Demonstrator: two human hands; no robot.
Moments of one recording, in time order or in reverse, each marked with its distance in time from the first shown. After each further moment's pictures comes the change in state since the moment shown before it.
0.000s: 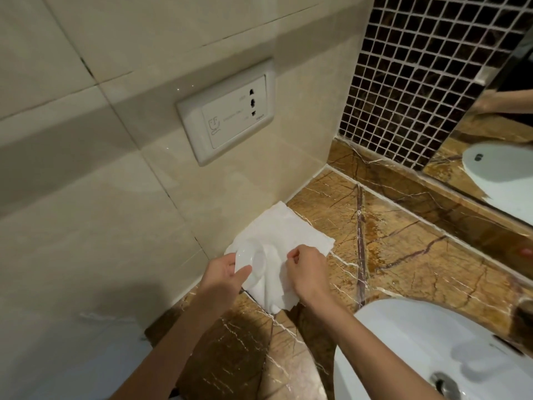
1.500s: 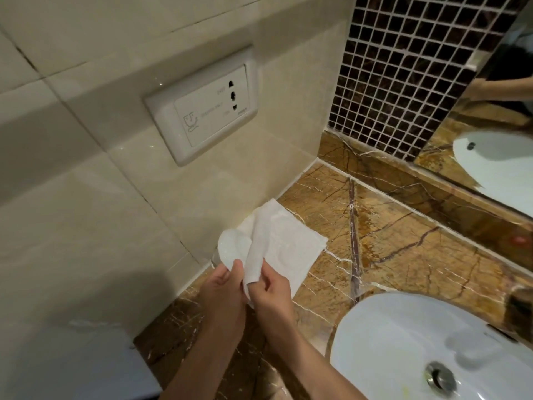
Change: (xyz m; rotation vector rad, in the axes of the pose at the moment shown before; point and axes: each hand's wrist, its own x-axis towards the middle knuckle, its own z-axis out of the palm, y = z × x) left_hand -0.007 -0.005 0.049 -0.556 0.384 -0.179; right_hand -0.048 -0.013 0.046 0.955 -0.181 -0.061
